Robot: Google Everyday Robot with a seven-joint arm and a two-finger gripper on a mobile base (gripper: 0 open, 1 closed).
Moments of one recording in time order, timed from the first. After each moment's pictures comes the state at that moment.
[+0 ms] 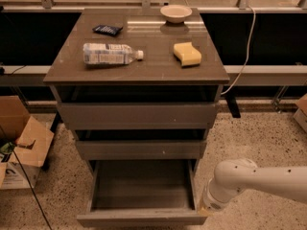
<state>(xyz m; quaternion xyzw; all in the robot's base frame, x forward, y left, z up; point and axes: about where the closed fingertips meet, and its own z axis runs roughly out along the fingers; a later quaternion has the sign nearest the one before) 0.405 -0.197 0.405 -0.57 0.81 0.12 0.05</state>
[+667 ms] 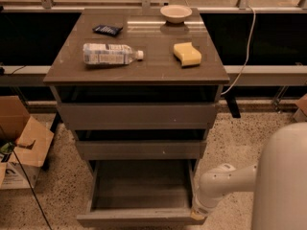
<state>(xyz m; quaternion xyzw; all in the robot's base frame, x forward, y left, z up) 0.407 -0.181 0.349 -0.55 0.83 0.09 0.02</state>
